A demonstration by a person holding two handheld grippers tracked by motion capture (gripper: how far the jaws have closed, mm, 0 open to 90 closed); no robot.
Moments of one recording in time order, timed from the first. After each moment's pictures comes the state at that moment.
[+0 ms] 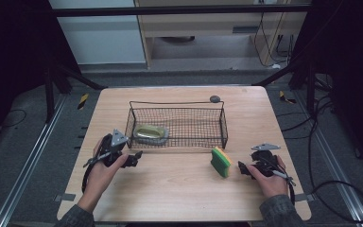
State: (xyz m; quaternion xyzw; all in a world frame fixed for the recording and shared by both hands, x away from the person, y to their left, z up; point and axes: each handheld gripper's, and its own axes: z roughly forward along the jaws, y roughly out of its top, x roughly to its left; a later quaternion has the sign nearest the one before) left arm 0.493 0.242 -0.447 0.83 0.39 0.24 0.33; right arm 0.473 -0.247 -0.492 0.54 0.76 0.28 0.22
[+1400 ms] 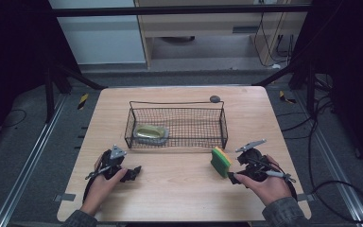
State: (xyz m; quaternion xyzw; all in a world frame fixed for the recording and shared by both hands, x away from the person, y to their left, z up) left arm 0.486 0.258 -0.509 0.82 0.43 0.19 0.34; right arm 0.434 -0.190 -0.408 0.49 0.83 0.22 0.14
